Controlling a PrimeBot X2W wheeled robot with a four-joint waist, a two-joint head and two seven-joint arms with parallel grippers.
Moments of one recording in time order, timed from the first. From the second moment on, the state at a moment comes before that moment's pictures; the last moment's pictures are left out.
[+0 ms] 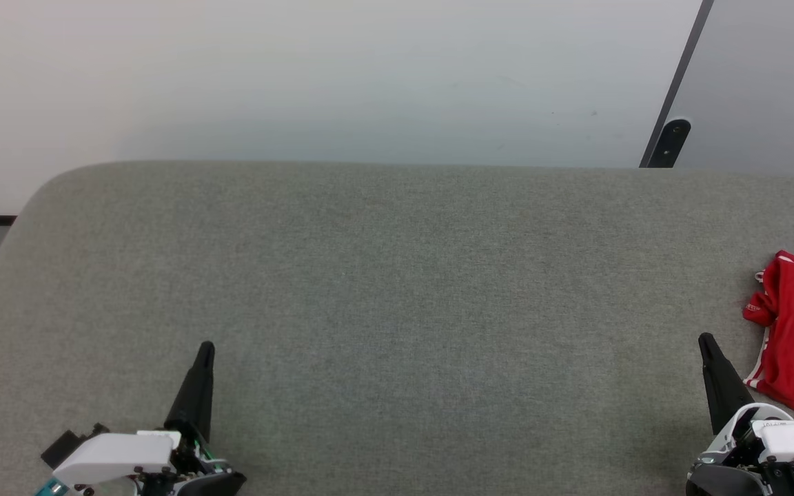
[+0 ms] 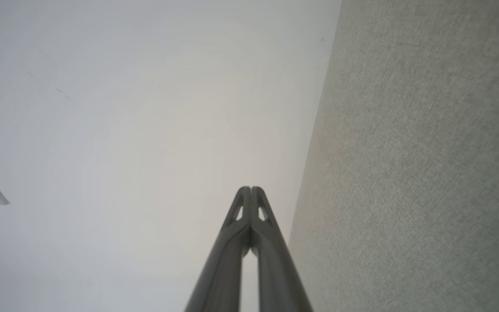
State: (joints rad) left arm -0.10 0.05 0.11 0.25 -1.61 -0.13 0.11; right arm -0.11 -0.05 -0.11 0.25 1.61 0.13 0.11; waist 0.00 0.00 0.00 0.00
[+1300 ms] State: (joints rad) left arm -0.10 0.05 0.11 0.25 -1.61 -0.13 0.11; right arm -0.11 -0.05 -0.11 0.25 1.61 0.13 0.11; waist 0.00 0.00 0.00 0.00
